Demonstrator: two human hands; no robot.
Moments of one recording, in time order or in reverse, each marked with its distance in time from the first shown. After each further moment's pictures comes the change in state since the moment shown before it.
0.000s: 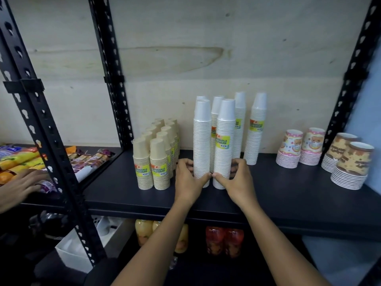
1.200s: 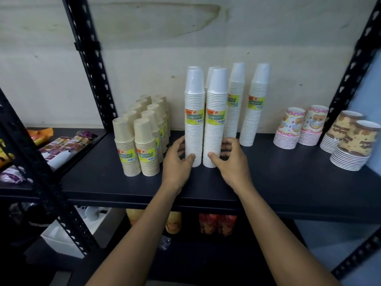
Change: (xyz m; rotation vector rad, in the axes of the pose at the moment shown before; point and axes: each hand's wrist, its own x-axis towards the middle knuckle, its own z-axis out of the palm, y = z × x) left_hand 0.010 -0.010 -0.002 -0.217 -0.101 -0.049; right_hand 0.010 0.003 0.009 0.049 -0.029 0.010
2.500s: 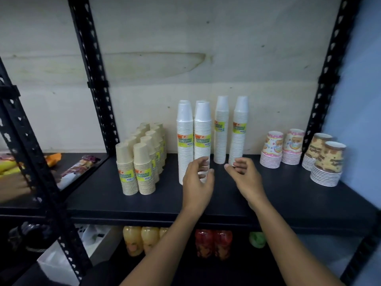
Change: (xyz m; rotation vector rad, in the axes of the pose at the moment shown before) left_hand -0.047 0.055 0.061 0.009 0.067 0.250; right_hand 0.003 0.005 -0.069 0.124 0.132 0.142
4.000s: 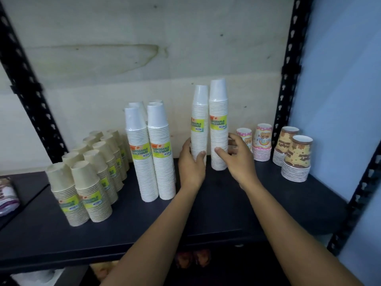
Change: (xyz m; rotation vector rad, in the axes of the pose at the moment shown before) left_hand 0.082 -0.010 0.118 -0.017 -0.082 -0.126; right_hand 0.086 0.004 -0.056 -0.036 0.085 -0.157
